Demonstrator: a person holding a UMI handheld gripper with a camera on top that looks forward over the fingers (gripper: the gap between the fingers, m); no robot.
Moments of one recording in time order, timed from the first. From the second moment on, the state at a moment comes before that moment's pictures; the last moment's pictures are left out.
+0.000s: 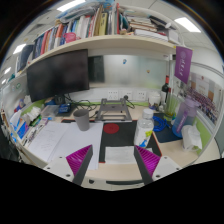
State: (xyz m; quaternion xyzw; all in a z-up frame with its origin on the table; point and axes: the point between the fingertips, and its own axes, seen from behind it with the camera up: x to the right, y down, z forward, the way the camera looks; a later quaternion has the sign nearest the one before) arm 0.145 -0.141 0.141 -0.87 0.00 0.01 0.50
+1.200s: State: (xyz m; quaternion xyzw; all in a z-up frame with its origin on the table) arm 0.265 0.027 0.077 -0.79 -0.04 -0.03 0.61
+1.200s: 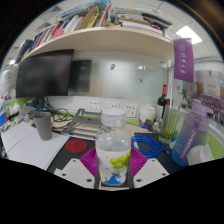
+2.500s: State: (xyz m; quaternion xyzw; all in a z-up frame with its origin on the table) arm 0.084 0.163 0.140 -0.48 -0.65 -0.51 0.30
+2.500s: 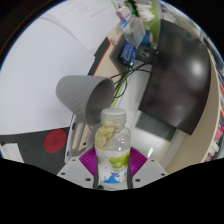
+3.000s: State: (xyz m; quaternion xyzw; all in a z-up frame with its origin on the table) arm 0.080 0.127 0.152 -0.80 -0.26 -0.06 0.54
